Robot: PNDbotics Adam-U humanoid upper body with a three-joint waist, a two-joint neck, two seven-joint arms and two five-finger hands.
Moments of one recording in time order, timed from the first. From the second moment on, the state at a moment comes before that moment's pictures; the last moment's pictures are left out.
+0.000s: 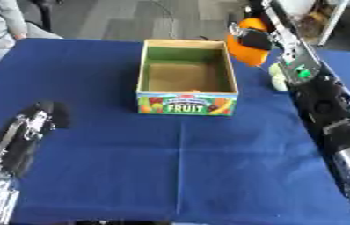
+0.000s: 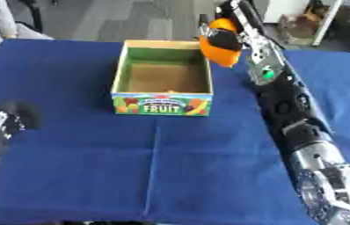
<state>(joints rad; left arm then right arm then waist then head) -0.08 0.26 -0.02 -1.80 0.11 0.03 -0.22 -1.11 -0.12 -0.21 -0.64 0.70 -0.55 0.01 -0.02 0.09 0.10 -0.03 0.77</state>
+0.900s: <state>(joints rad) -0.10 0.26 -0.03 -1.80 0.13 0.03 -0.23 -1.07 -0.05 -0.19 -0.64 0.84 -0.77 0.25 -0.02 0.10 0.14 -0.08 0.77</state>
